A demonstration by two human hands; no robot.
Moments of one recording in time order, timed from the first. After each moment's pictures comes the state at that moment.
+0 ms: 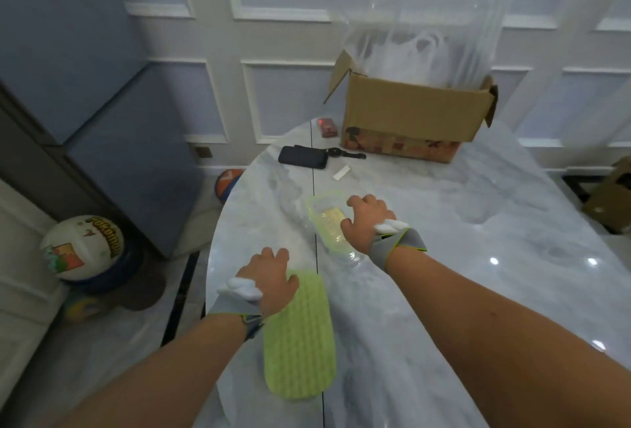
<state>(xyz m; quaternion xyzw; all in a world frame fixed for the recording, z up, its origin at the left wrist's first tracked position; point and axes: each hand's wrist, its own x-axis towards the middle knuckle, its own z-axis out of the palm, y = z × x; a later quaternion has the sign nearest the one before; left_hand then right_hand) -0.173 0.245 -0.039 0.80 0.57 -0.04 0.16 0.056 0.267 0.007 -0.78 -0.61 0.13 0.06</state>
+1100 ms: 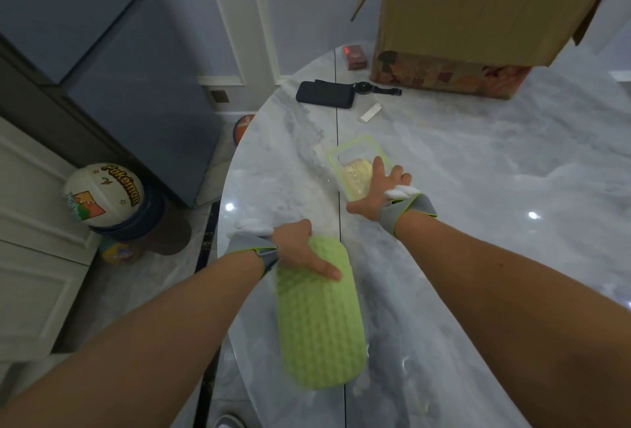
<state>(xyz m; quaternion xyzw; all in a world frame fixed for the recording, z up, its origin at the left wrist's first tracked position) -0.157 0.280 -0.091 0.71 0.56 -0.21 0.38 0.052 0.303 -0.114 -0.82 -0.54 0.19 -0.01</state>
